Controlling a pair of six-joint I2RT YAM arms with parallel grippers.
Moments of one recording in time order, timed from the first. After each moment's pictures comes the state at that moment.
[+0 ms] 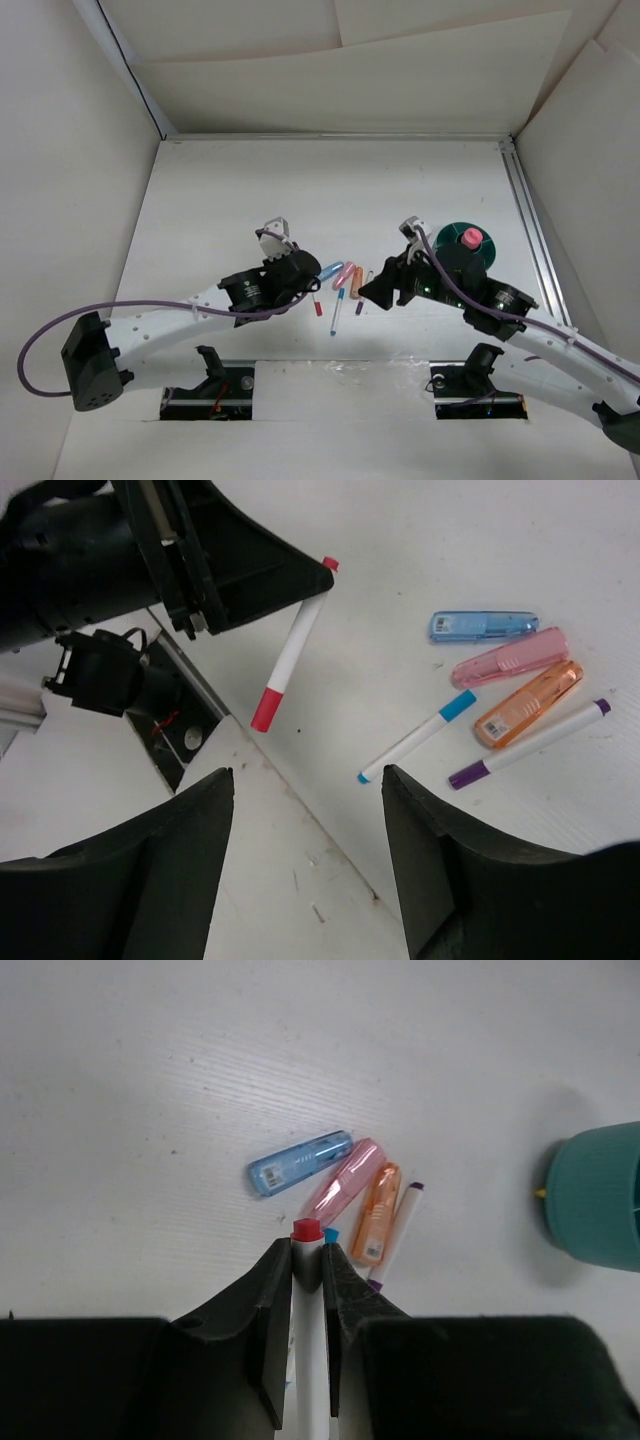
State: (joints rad) left arm -1.06 1.12 0.80 -0.49 -0.65 -1.15; right arm 0.87 0.77 0.72 -0.31 -0.15 0.51
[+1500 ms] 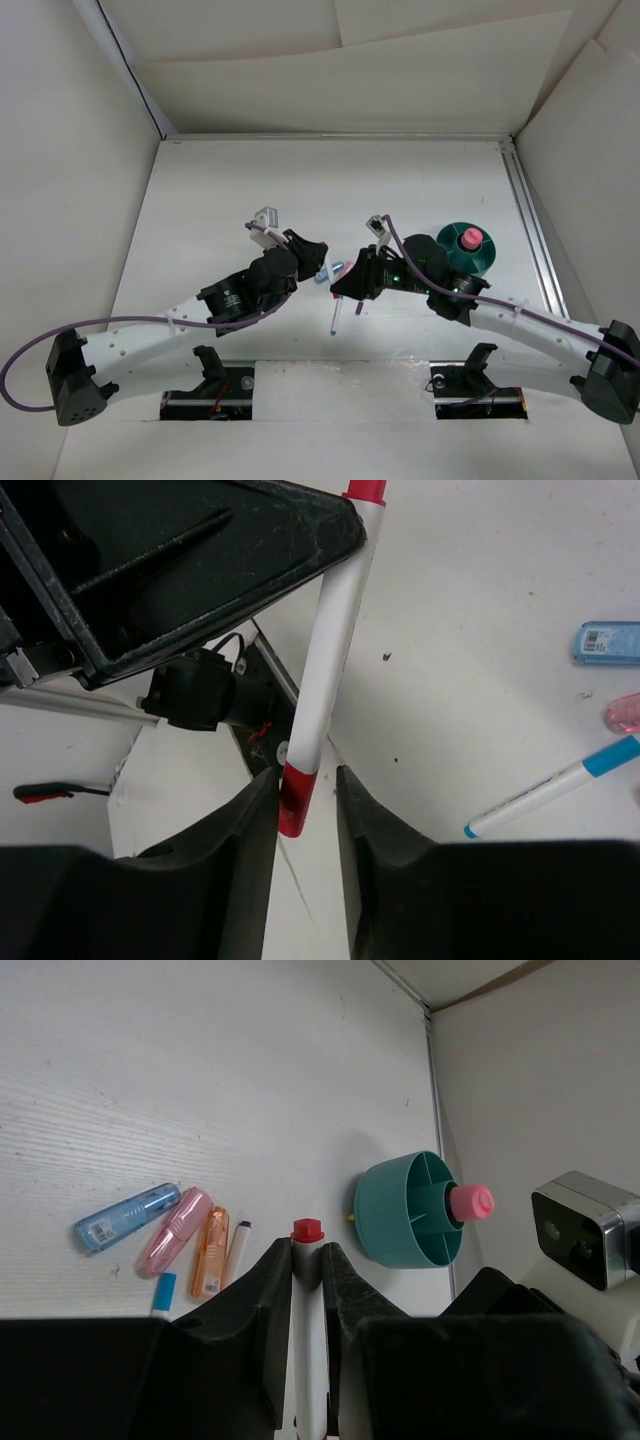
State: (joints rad) left arm -1.06 0.96 0.74 -0.14 -0.60 -1.09; right arm 0.87 1.05 0.67 0.09 -0.36 0.74
